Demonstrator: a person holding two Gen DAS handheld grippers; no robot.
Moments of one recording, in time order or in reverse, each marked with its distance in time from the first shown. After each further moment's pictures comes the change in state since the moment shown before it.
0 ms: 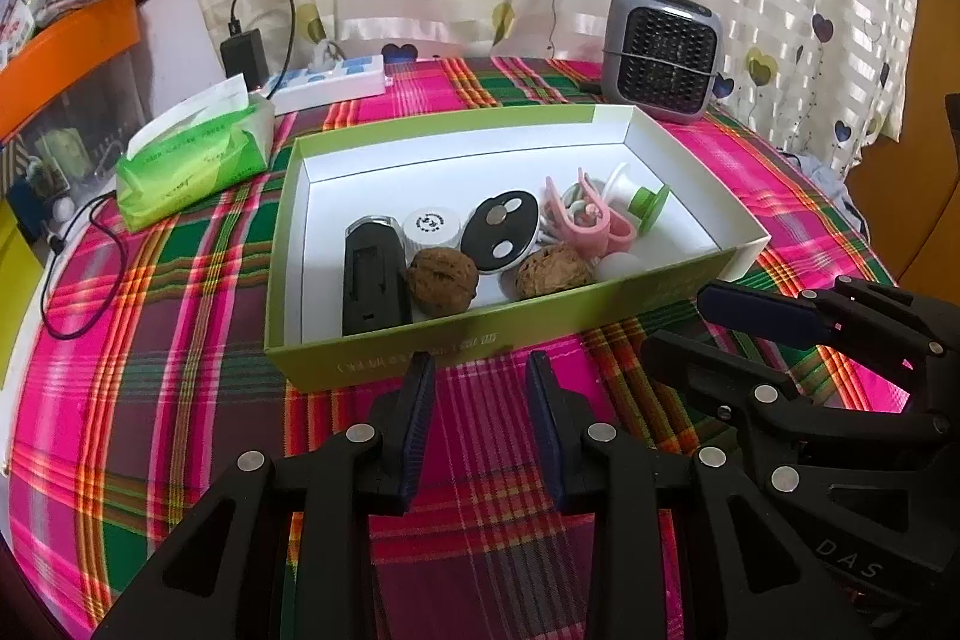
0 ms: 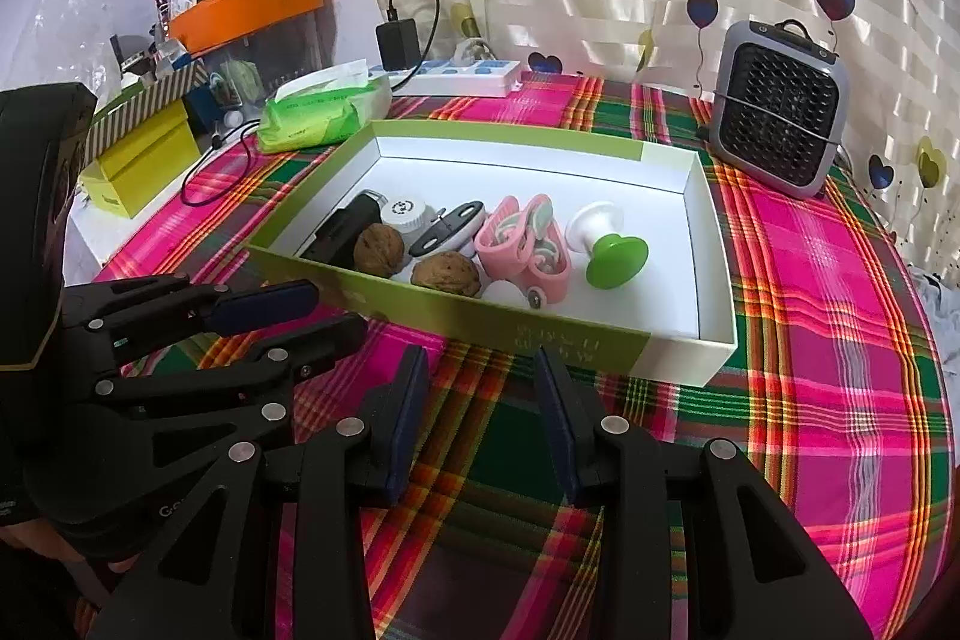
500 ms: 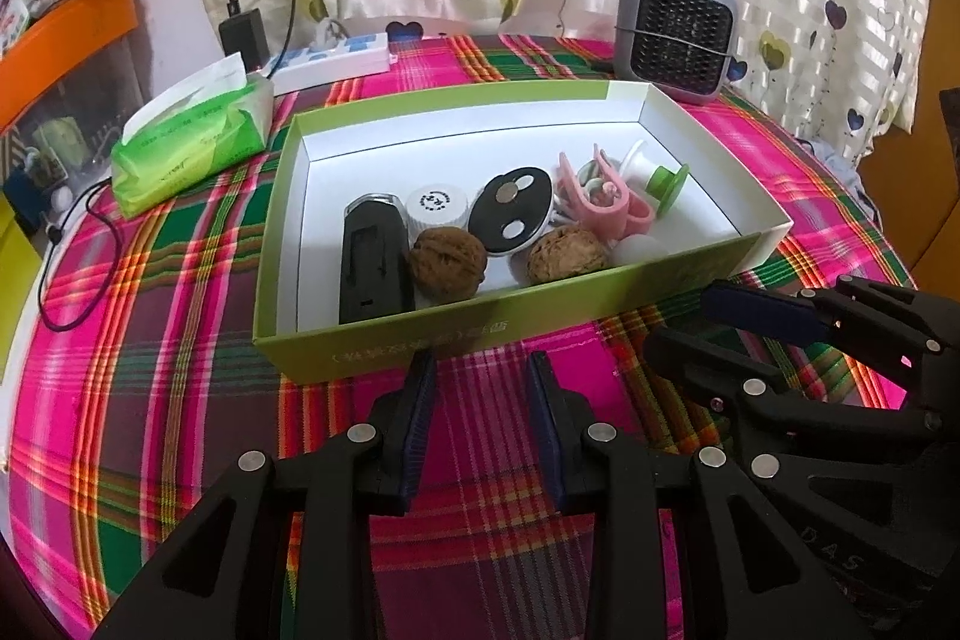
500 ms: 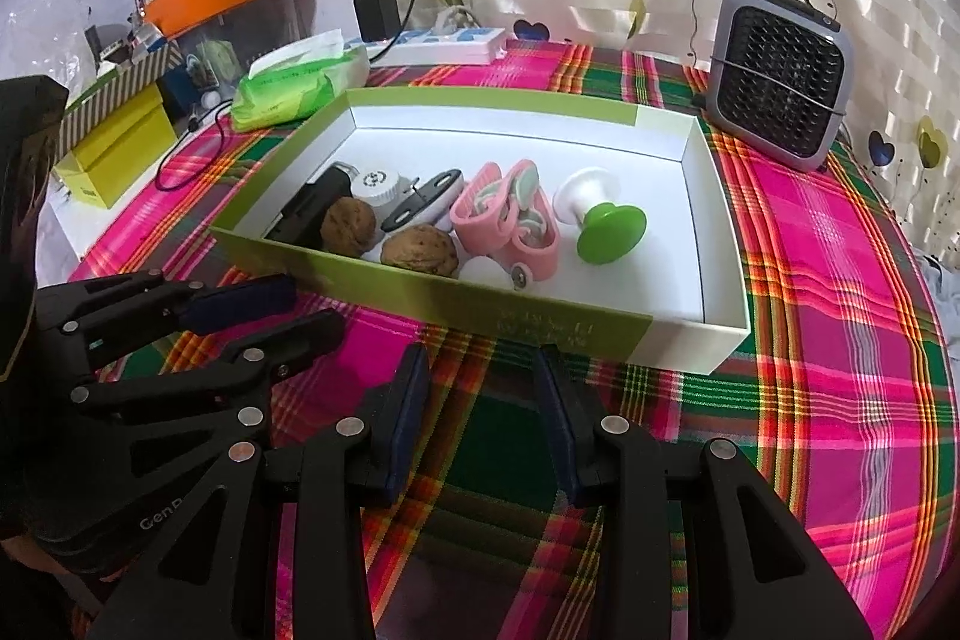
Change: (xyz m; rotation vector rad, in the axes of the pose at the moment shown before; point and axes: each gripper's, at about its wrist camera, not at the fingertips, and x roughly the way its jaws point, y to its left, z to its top) left arm 0.011 -0.001 0.000 -0.002 0.046 0.023; right arm 0.018 -0.004 0.000 0.017 0.074 -0.028
